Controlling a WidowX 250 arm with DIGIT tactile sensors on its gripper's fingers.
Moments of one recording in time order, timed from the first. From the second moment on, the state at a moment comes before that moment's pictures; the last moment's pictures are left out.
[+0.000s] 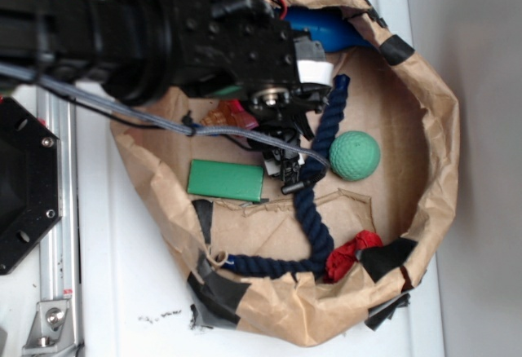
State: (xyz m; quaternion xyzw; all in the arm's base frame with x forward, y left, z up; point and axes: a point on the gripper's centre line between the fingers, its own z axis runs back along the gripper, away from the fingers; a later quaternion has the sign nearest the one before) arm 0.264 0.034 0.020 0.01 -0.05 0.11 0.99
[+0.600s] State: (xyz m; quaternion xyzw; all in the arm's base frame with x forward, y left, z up) arm 0.266 0.033 0.011 0.04 -0.05 0.08 0.99
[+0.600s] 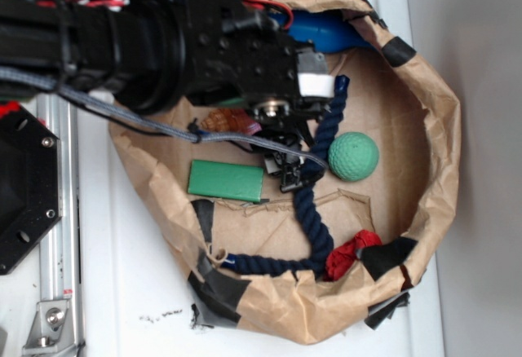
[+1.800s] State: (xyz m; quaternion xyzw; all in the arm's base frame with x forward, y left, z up) arm 0.261 0.031 0.019 0.03 -0.01 0.06 1.00
